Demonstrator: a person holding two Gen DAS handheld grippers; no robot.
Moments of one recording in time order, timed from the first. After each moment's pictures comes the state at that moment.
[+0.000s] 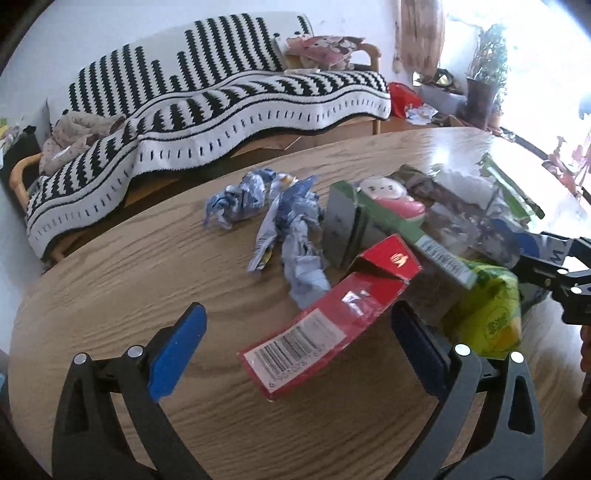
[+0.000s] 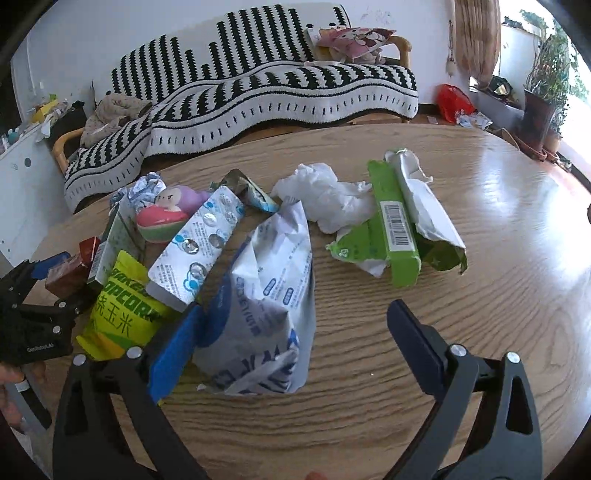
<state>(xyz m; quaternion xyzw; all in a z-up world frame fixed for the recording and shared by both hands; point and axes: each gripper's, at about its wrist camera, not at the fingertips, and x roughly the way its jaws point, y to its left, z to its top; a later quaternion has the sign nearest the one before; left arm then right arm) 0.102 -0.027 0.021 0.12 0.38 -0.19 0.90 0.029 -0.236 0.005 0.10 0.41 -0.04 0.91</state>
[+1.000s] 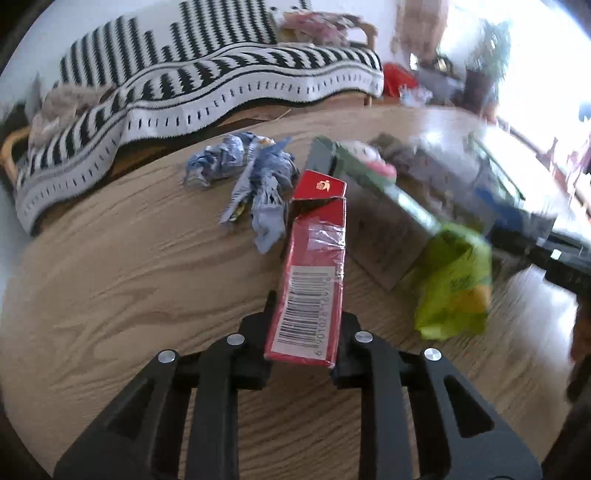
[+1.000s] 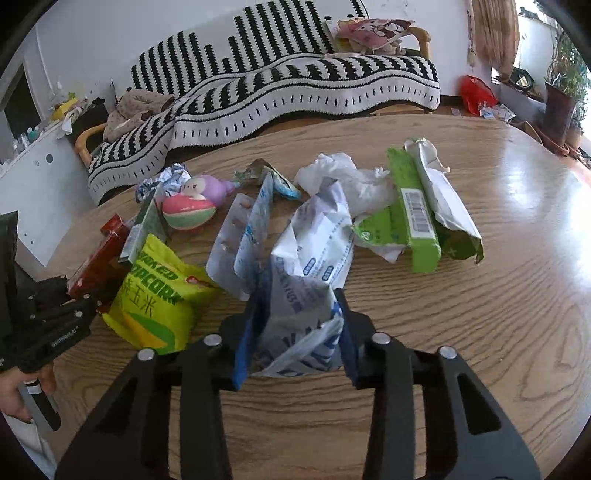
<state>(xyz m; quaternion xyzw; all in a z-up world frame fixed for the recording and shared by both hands) 0.086 -0.029 0.016 0.09 0.44 -0.21 0.87 0.013 -0.244 0.011 0.11 0.42 0.01 0.90</state>
